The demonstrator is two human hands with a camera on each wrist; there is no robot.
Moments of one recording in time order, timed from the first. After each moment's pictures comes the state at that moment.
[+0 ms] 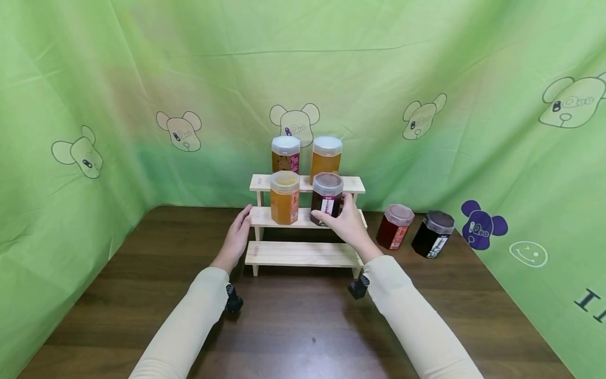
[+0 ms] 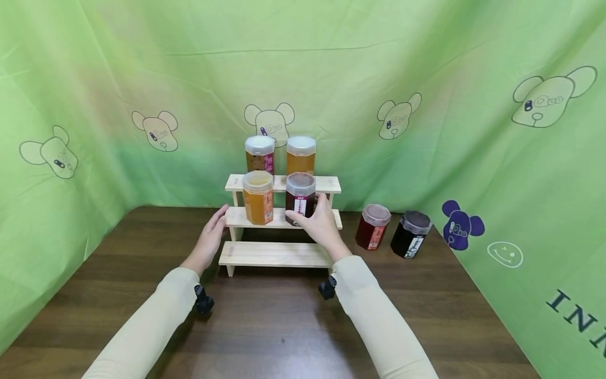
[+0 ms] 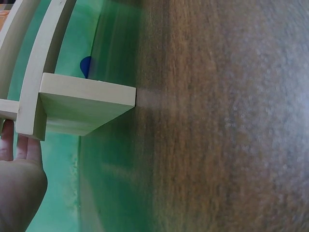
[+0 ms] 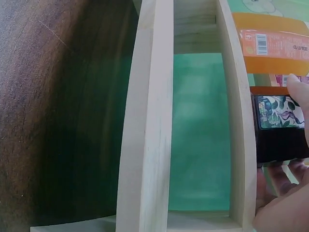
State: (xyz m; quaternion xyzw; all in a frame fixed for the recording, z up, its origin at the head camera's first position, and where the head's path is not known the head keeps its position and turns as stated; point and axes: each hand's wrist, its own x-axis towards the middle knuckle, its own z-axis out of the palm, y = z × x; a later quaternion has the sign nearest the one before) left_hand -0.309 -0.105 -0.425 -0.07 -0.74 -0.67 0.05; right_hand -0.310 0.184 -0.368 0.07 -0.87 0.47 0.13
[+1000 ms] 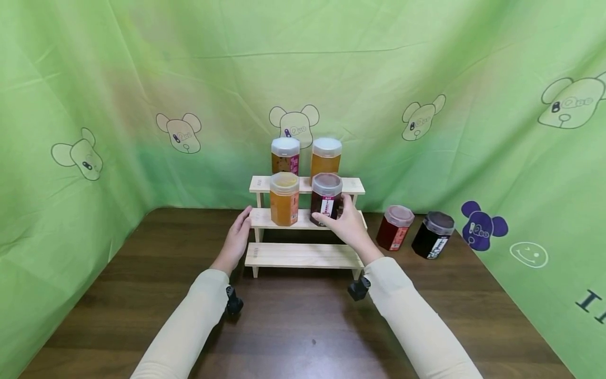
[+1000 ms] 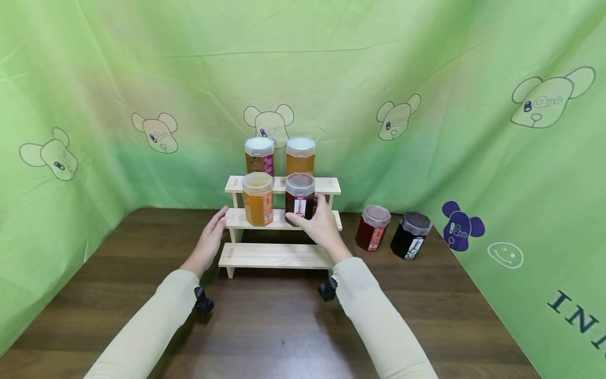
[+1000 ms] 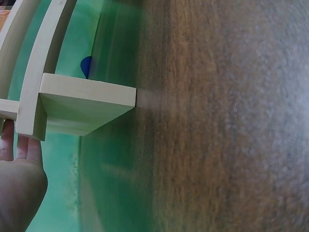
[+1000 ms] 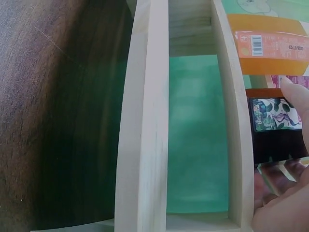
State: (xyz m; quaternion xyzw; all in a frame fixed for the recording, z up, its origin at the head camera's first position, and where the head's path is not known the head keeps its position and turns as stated) left_hand -0.285 -0.102 -0.393 -0.07 -0.75 -0.66 0.02; right_hand -0.308 0.185 -0.366 0.07 -0.87 0.47 0.12
